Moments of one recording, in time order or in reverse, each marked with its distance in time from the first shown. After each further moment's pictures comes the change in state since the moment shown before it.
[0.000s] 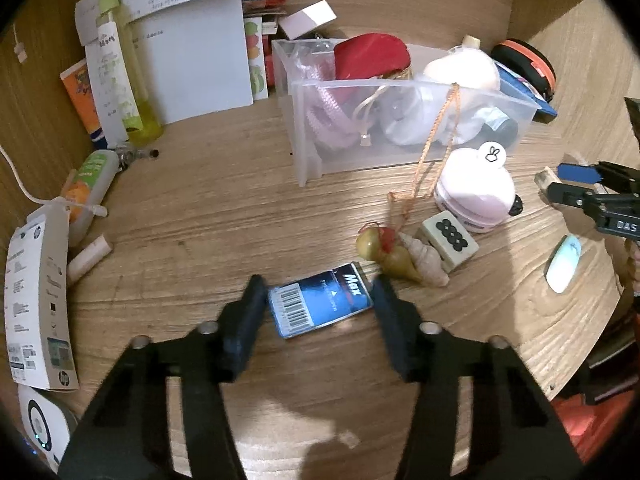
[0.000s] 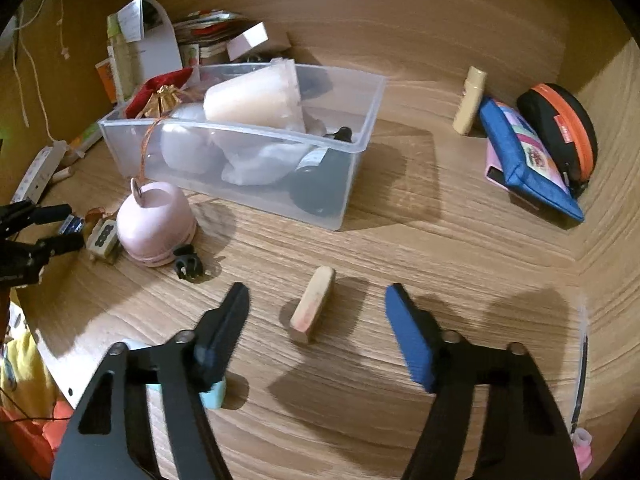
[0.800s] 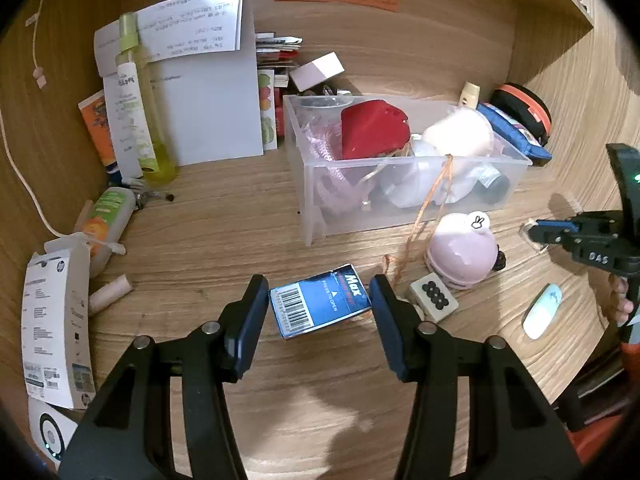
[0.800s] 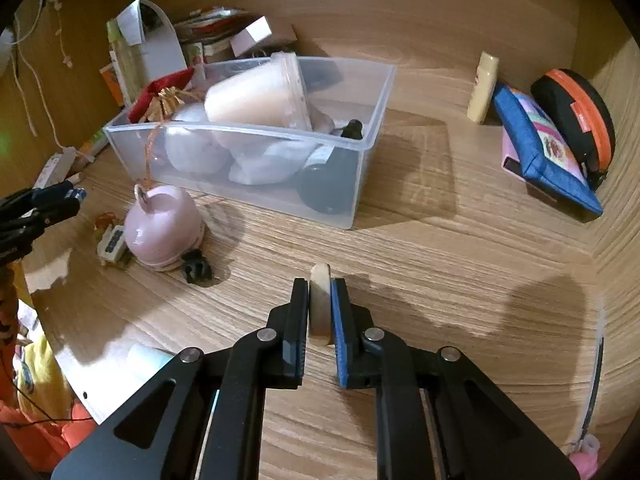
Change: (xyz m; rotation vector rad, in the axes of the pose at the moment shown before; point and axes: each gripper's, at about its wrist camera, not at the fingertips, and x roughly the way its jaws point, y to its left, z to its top) left arm -0.021 0.007 0.023 -0.041 -0.130 -0.007; right arm 0.006 -0.006 0.004 0.034 0.032 0.074
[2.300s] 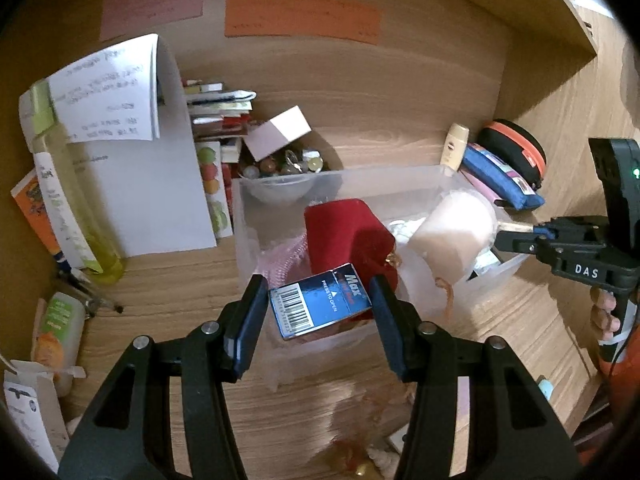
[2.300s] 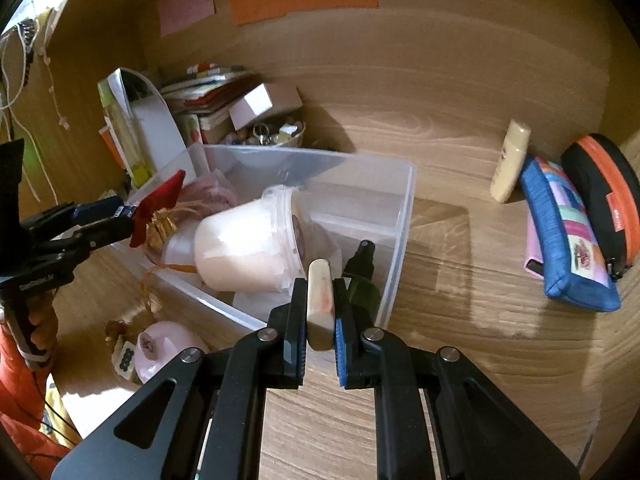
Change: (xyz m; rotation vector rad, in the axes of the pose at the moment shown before) left arm 0.047 -0.016 0.082 0.051 -0.080 -0.098; right arm 0.006 -0.004 0.080 0.017 -0.121 0.063
